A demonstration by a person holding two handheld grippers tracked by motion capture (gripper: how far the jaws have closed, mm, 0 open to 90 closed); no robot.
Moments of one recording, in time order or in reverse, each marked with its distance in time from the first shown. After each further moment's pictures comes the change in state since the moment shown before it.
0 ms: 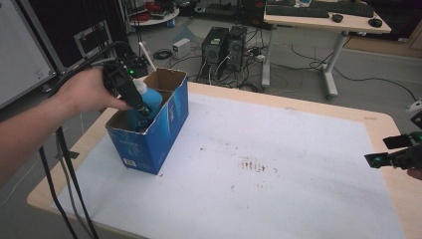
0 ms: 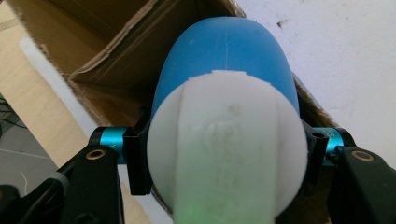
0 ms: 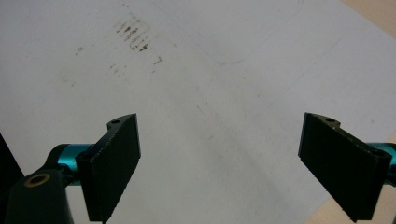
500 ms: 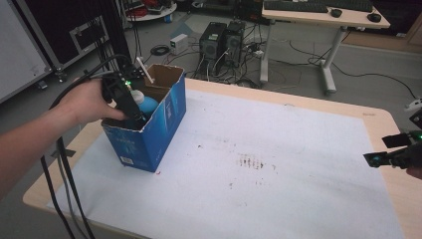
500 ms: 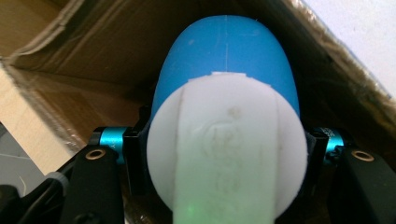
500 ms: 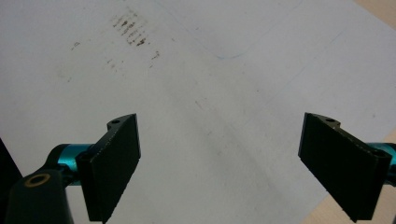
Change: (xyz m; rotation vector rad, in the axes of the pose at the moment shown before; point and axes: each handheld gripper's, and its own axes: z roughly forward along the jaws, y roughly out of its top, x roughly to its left) left arm 0.000 -0.014 0.027 -0.007 -0.006 0.022; right arm -0.001 -0.003 0.003 0.017 -0.004 0.007
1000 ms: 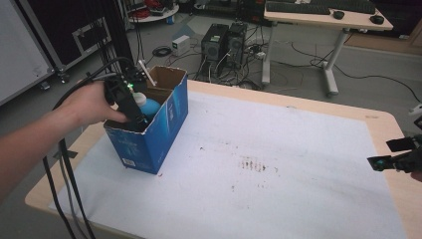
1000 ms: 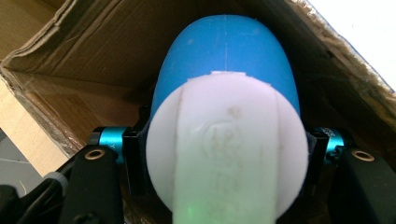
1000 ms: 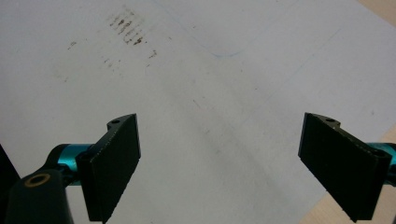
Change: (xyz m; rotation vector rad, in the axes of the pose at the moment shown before) left arm 0.001 -0.001 0.001 0.003 -0.007 0.010; right arm -0.002 -0.001 0.001 0.004 -0.002 0.010
